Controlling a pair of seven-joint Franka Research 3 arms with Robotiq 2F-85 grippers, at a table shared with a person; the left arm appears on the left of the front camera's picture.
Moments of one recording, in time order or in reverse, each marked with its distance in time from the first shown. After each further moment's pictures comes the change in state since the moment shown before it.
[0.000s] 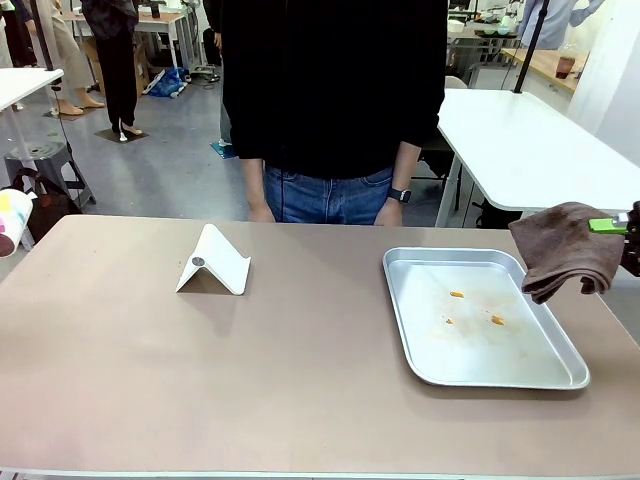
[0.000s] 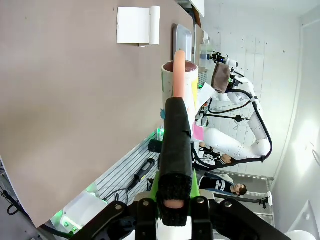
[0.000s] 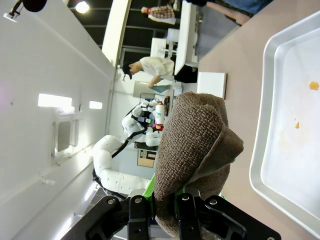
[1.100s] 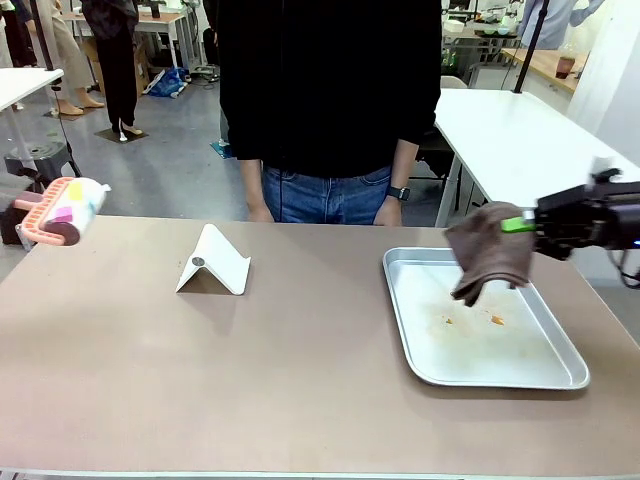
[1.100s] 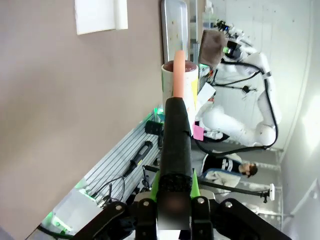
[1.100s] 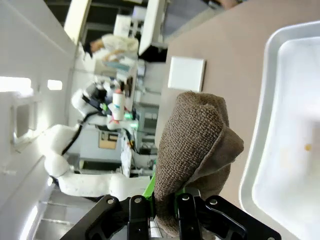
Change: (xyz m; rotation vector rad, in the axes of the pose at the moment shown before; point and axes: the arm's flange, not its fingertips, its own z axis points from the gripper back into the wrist) left arm 0.050 -0.080 -0.100 0.051 0.198 -0.051; right arm 0.017 0.013 -0.130 -0.201 0.137 0.075
